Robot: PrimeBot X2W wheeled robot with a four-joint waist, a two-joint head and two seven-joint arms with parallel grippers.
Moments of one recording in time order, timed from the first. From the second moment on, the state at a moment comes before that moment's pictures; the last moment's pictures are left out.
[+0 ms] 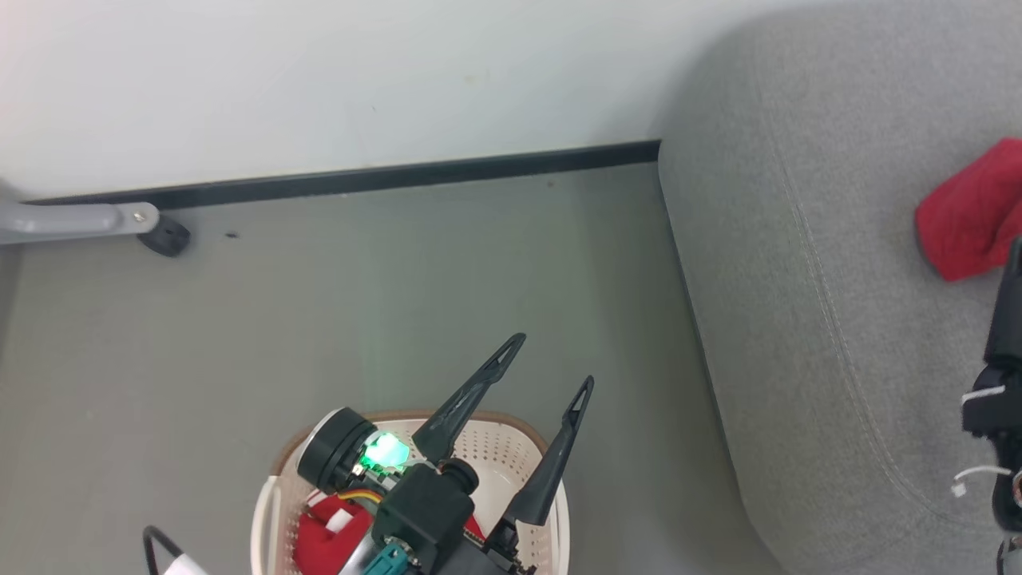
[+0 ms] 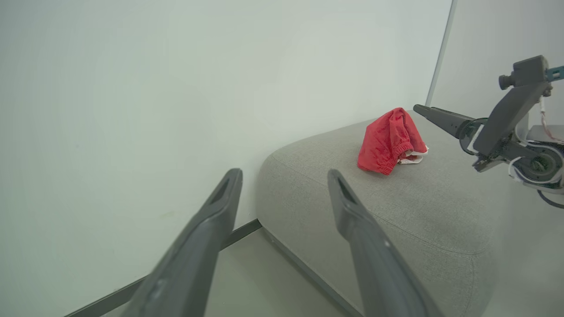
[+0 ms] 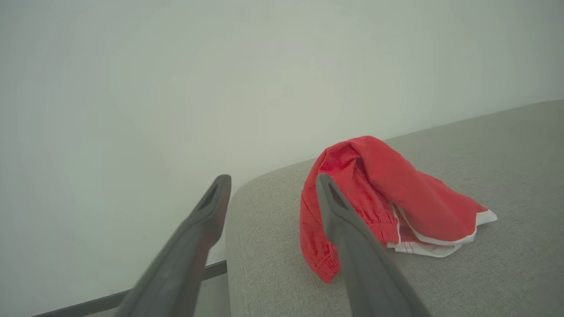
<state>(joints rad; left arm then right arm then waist) -0.35 0.17 -0.66 -0.06 -0.27 0.05 -0.16 -0.41 -0.26 -0.14 0.33 0.41 0.10 -0.26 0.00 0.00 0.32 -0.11</state>
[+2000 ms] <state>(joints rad) -0.01 0.13 -0.26 0.15 -0.38 0.12 -0.18 0.10 -0.16 0.01 0.00 0.28 0.06 -0.23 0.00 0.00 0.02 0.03</state>
